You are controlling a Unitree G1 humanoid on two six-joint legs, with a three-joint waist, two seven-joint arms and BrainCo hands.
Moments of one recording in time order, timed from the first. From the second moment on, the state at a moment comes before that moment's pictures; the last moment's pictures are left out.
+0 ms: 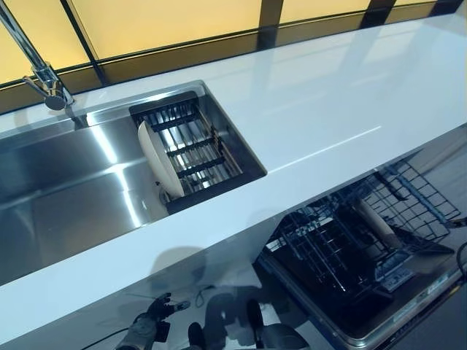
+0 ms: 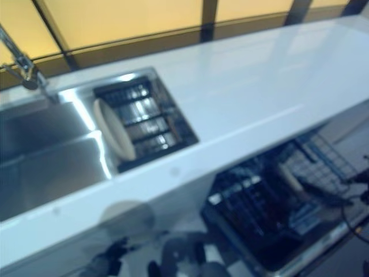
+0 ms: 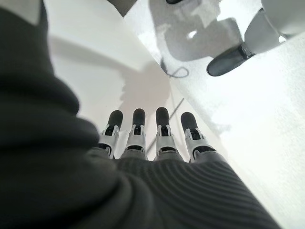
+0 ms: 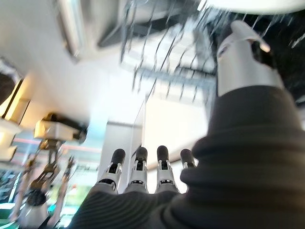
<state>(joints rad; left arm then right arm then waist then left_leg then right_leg) -0.09 0.30 -0.32 1.16 -0.21 -0.09 0.02 -0.39 -1.17 0.10 0.88 -0.21 0.14 0.06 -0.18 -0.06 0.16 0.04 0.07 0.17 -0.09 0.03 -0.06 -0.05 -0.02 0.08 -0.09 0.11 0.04</state>
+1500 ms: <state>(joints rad) -0.05 0.31 -0.32 1.15 -0.37 -0.15 0.06 -1.28 -1.18 0.98 0.36 -0.57 -0.13 -0.14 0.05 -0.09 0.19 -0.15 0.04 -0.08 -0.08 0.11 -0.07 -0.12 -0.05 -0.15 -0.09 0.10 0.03</state>
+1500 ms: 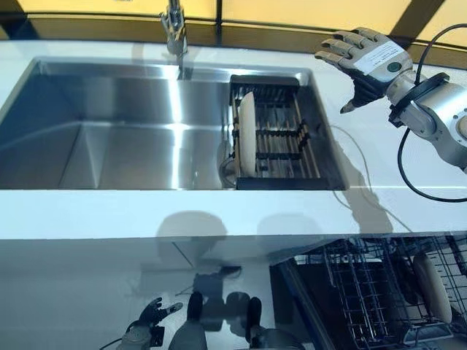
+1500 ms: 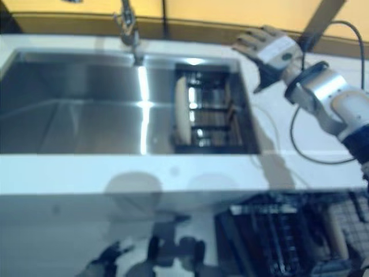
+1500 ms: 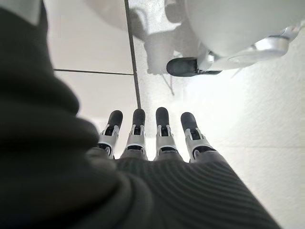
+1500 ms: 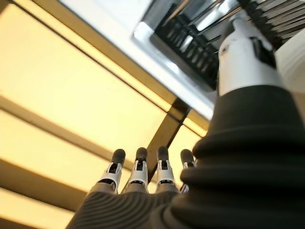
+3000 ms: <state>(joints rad) -0.07 0.33 -0.28 1.11 -0.43 -0.18 0.04 -1.41 -1.08 0.99 0.20 -0.61 -0.11 -0.04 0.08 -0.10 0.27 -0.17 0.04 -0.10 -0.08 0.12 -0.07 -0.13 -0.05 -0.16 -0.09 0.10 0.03</state>
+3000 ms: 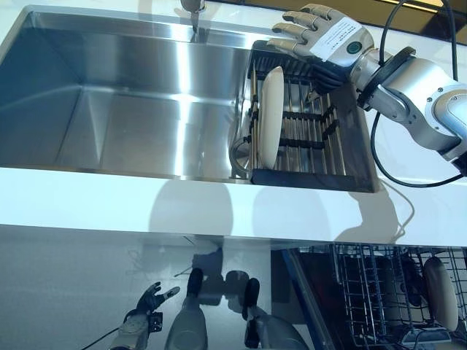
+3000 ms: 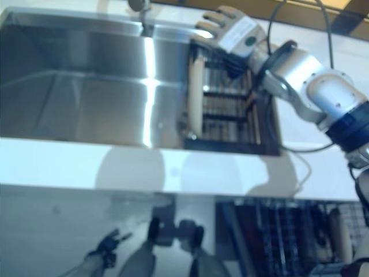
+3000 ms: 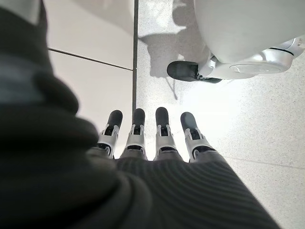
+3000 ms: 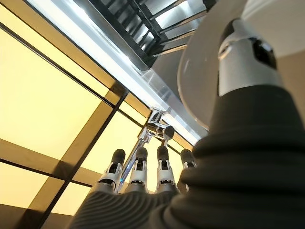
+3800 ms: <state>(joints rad) -0.08 0.33 -0.28 1.11 -0.45 -0.19 0.04 -1.41 -1.07 1.03 0.20 -0.61 -0.10 0.01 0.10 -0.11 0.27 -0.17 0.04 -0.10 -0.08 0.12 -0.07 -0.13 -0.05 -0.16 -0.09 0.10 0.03</state>
